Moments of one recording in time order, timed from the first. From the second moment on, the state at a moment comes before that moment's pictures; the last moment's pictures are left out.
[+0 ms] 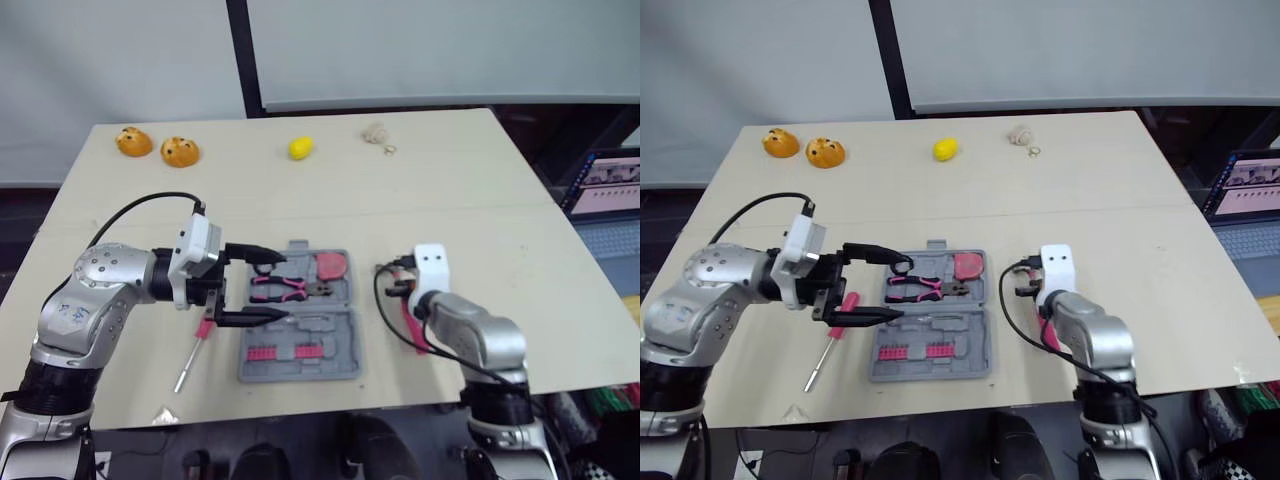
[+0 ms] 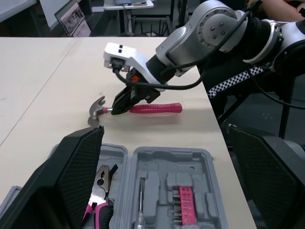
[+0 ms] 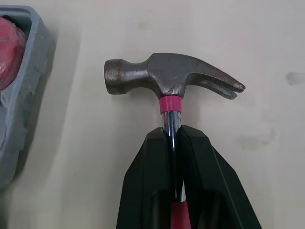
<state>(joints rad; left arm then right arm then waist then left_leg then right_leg) -0.41 0.78 0.03 -0.24 -0.59 0.44 -1.19 -0.34 -0.17 -0.09 -0.31 0.21 1.16 0.05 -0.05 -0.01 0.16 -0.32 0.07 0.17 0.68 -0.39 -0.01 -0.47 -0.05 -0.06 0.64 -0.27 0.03</state>
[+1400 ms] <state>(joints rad) -0.29 0.94 0.14 -0.23 -0.59 0.41 -1.29 -0.71 -1.03 0.56 0.08 -0.18 -0.15 1.32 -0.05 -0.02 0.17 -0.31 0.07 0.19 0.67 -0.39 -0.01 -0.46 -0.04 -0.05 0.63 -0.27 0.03</state>
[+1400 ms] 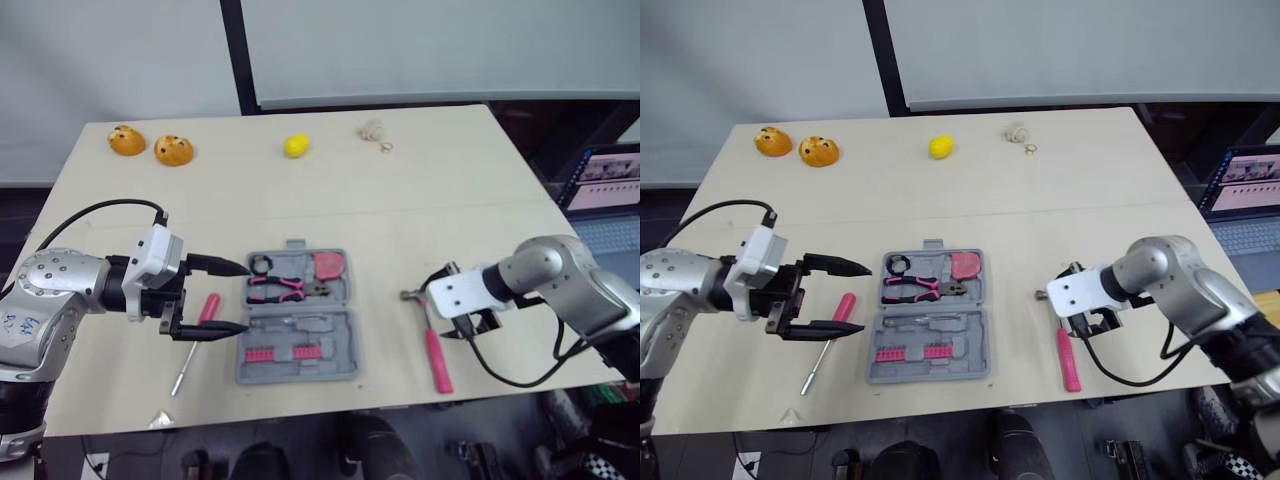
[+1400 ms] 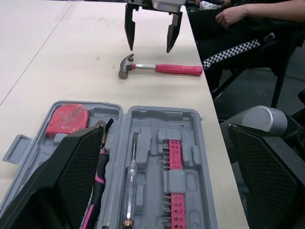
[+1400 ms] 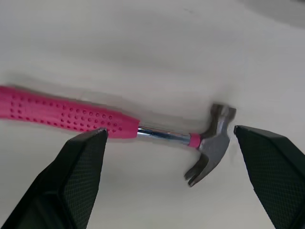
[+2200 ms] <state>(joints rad) -0.31 0.93 0.14 -0.22 -0.58 0.39 -1.26 -0.94 -0.81 0.71 0.60 -0.77 -1.05 0.98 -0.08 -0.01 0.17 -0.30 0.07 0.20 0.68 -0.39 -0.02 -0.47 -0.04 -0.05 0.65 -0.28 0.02</state>
